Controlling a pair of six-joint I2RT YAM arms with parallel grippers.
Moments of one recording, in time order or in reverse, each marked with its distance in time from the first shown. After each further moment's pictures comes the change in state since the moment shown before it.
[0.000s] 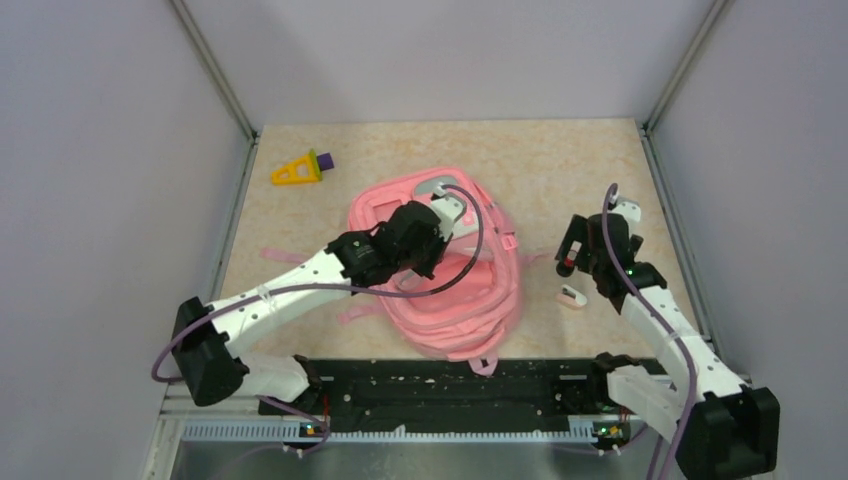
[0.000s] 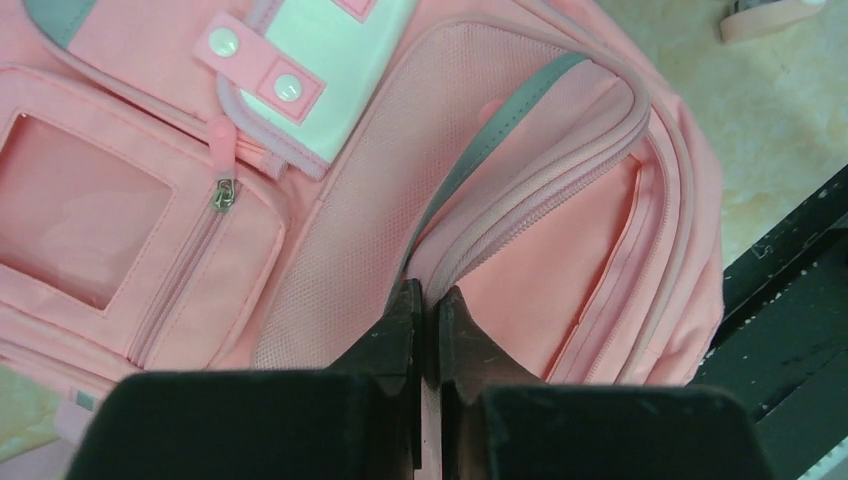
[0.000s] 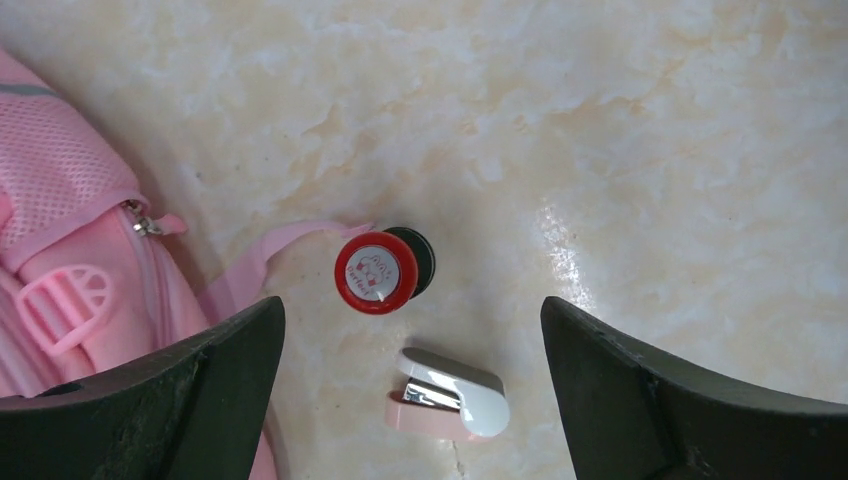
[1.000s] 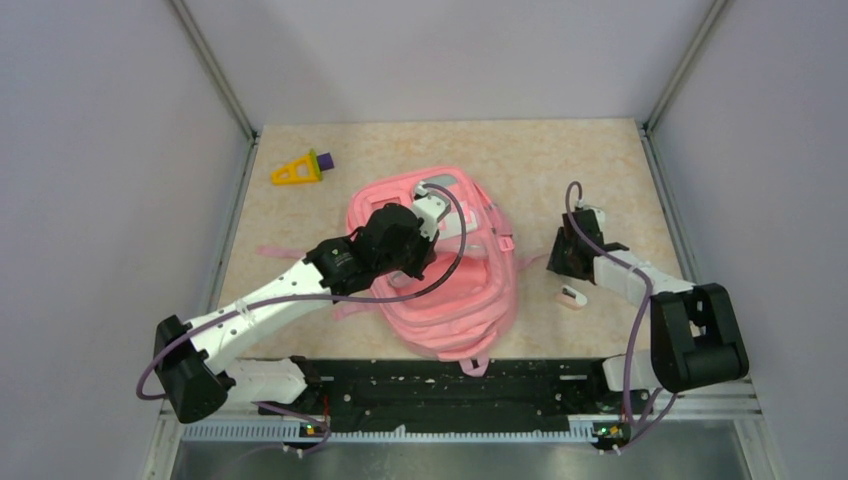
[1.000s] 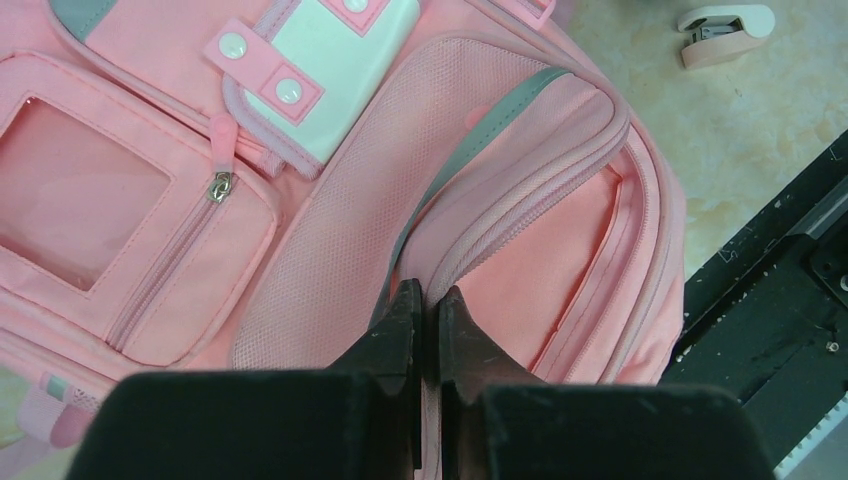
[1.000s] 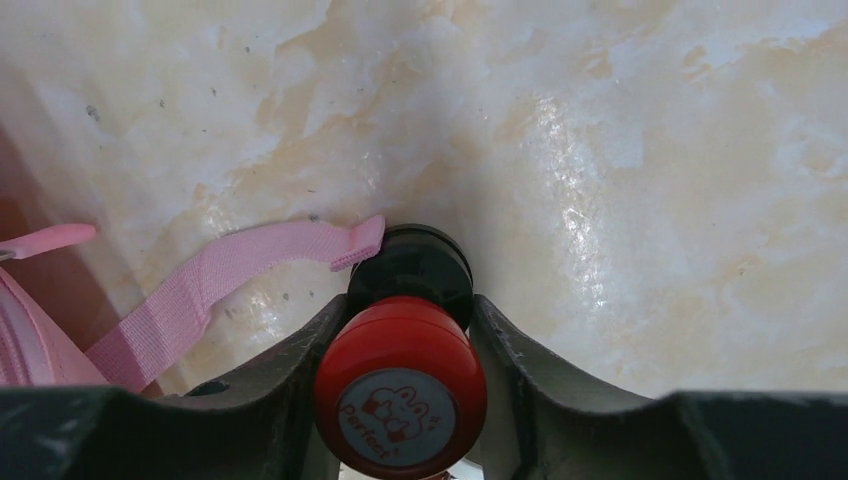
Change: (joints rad) left arm 0.061 -0.142 -0.092 0.063 0.071 -0.021; right arm -0.034 0.467 -0.001 0.200 -0.160 0.001
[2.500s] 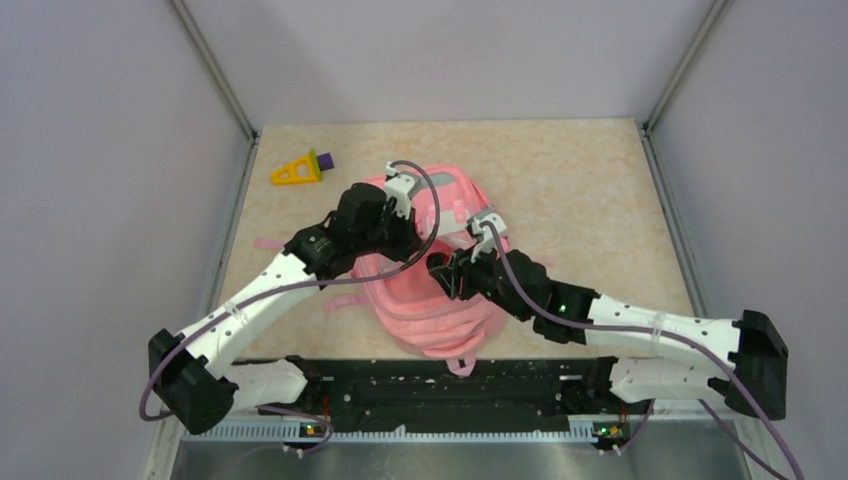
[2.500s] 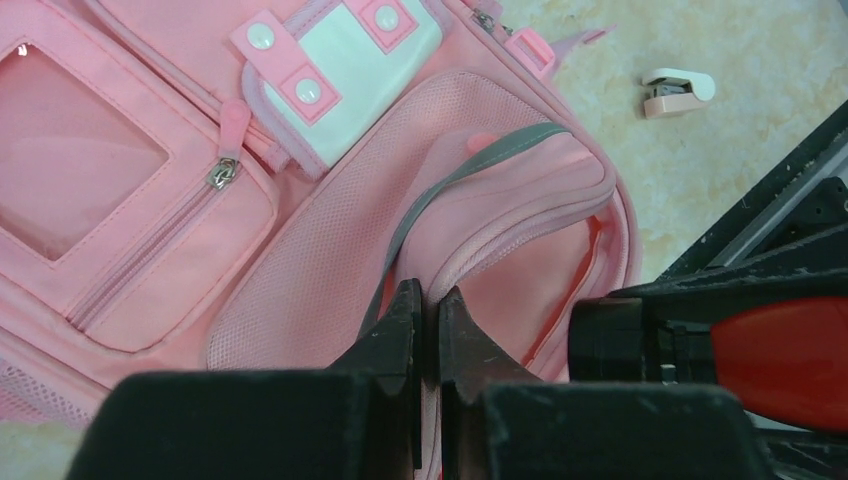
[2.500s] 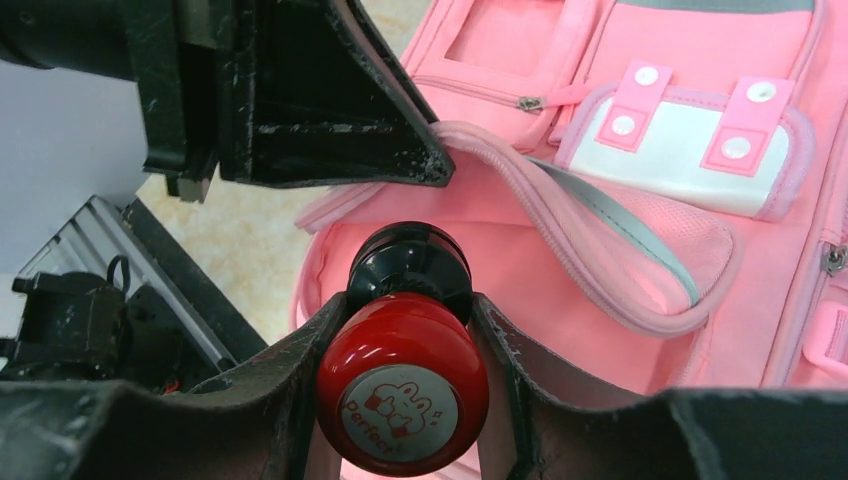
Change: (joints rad) left arm 0.201 -0.028 0.007 -0.006 0.199 -0.078; right arm 0.944 -0.303 0.117 0.315 0.123 -0.052
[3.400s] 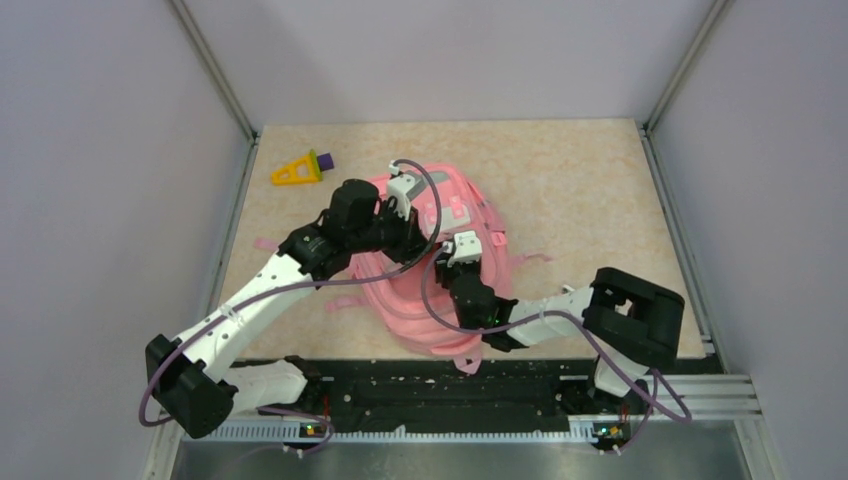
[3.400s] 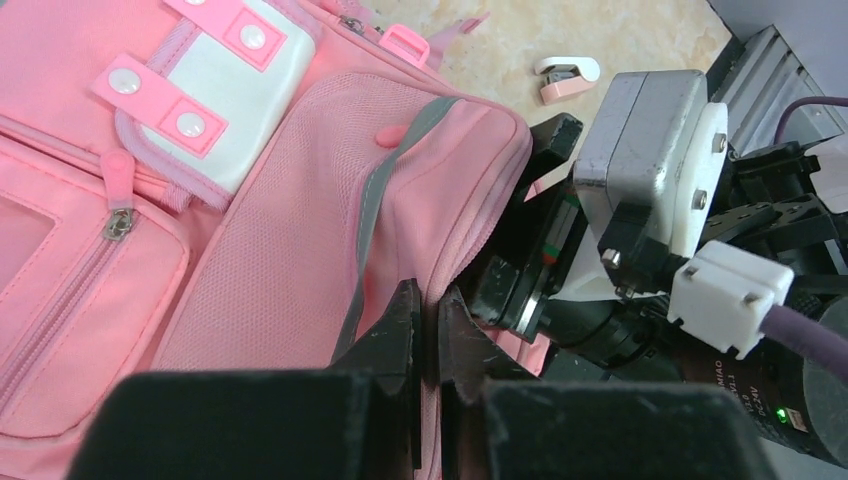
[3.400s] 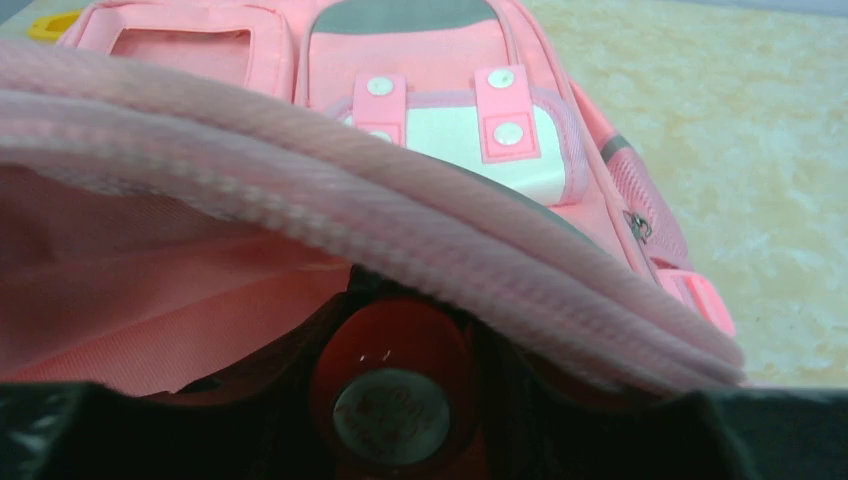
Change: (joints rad) left arm 0.025 -0.018 0.001 0.040 0.252 0.035; right arm 0.026 0.561 -0.129 0.814 0.622 -0.270
